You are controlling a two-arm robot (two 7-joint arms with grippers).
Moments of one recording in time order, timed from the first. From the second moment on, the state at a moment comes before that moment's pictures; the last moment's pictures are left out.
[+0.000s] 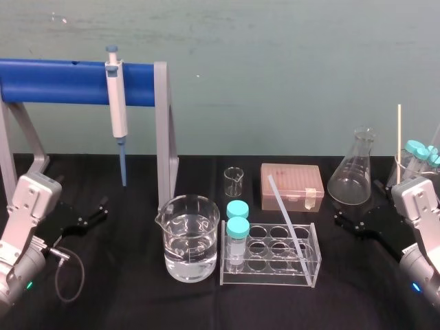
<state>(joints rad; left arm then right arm) -0.20 0.60 0.45 -1.41 -0.25 -0.12 0.03 0.20 0.60 -0.45 -1.41 0.25 -0.12 -0.03</state>
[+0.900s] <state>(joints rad) -0.20 0.60 0.45 -1.41 -0.25 -0.12 0.03 0.20 0.60 -0.45 -1.41 0.25 -0.12 -0.03</state>
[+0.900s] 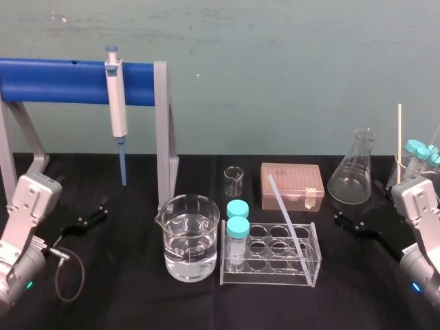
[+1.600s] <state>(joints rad) -0.20 0.60 0.45 -1.41 -0.25 -0.12 0.03 0.20 0.60 -0.45 -1.41 0.25 -0.12 -0.03</state>
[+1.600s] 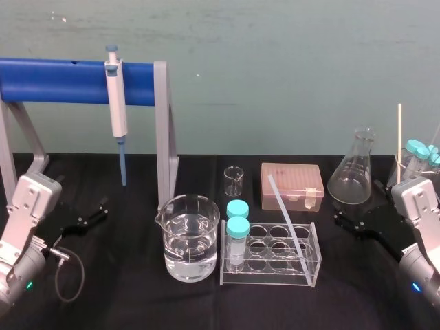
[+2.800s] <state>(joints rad) -0.20 0.60 0.45 -1.41 -0.25 -0.12 0.03 0.26 0.73 -0.38 -1.60 0.60 0.23 0.54</state>
